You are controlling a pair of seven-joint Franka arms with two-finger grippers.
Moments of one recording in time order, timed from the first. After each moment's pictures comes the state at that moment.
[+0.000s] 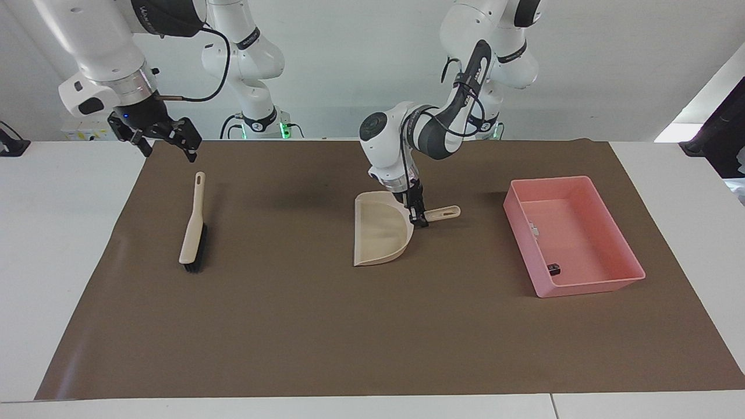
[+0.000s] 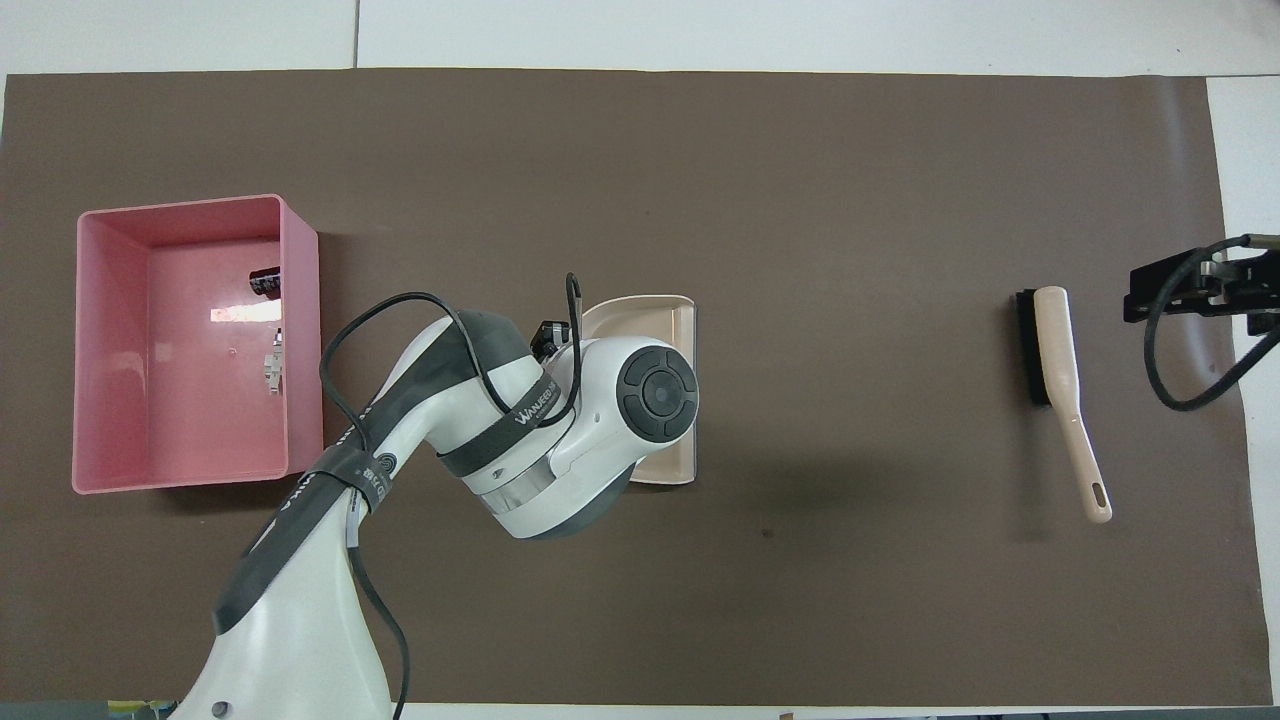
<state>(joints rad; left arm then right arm) -0.77 0.32 0.01 -1.87 0.42 2.00 0.71 -0.04 -0.04 0.04 -1.62 -0.04 1.54 0.14</state>
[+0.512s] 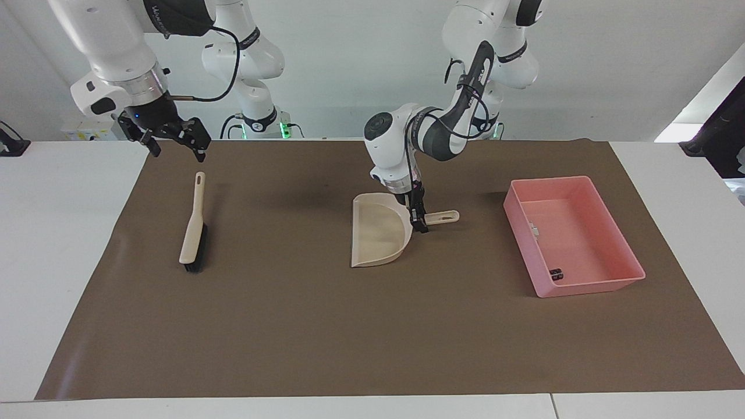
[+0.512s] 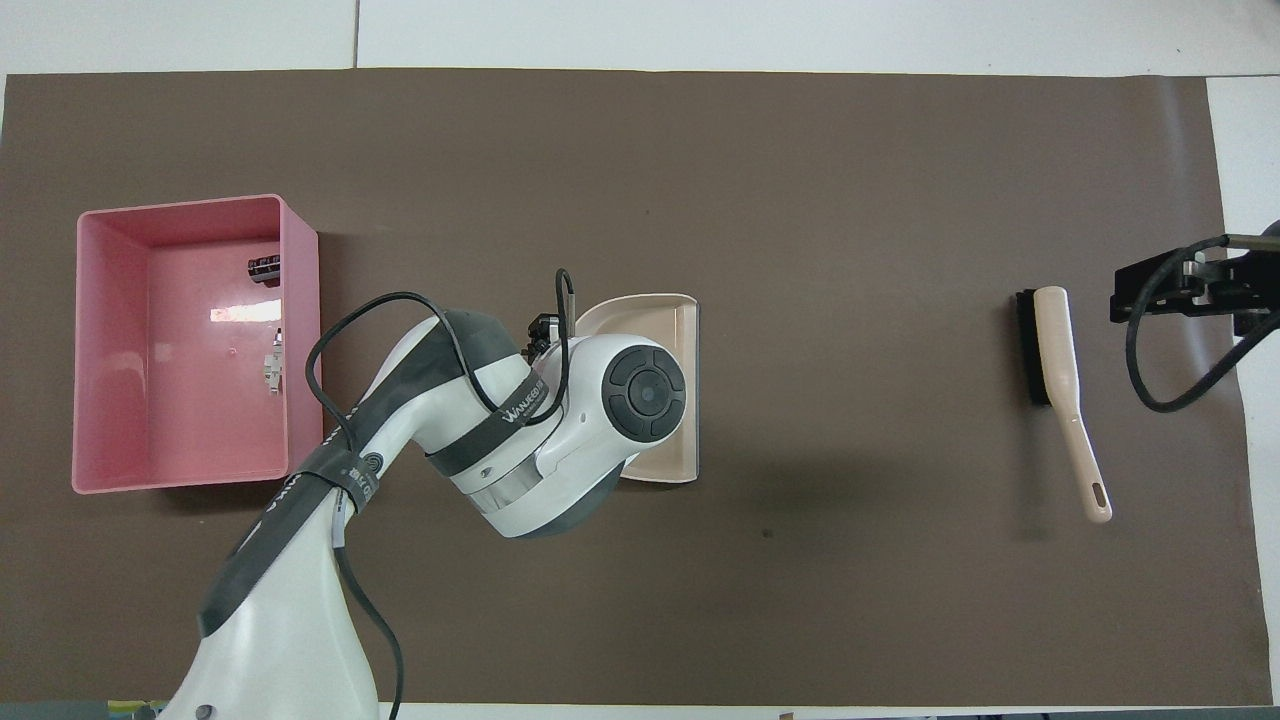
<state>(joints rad) -0.75 0.29 0.02 -1.88 0.42 2.00 0.70 -0.05 -0.04 0.05 -1.62 -0.04 1.54 0.15</state>
